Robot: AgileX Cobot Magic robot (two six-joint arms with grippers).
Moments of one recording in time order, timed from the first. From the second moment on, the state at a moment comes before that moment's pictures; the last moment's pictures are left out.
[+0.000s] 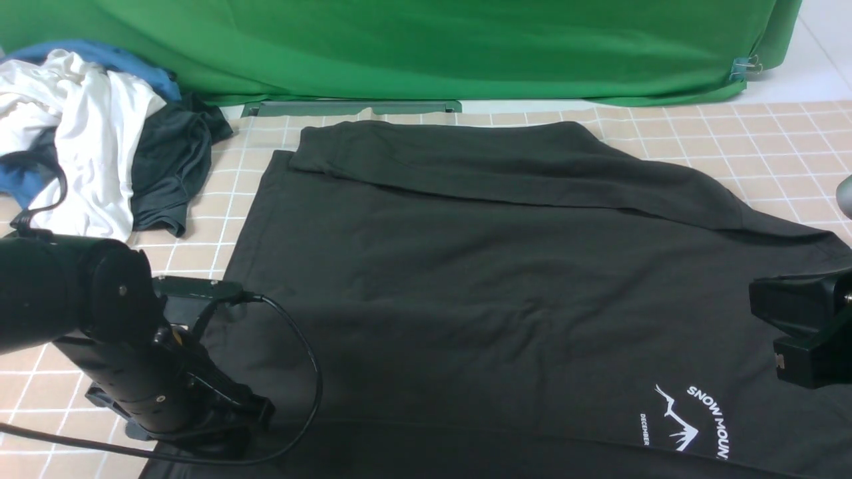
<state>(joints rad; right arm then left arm) 0.52 0.83 -0.67 -0.12 0.56 0.31 -0.25 1.56 -0.69 -0.14 0.72 0.08</state>
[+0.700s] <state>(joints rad) 0.52 0.83 -0.67 -0.12 0.53 0.31 -0.25 1.32 -0.95 -0.17 0.97 0.04</state>
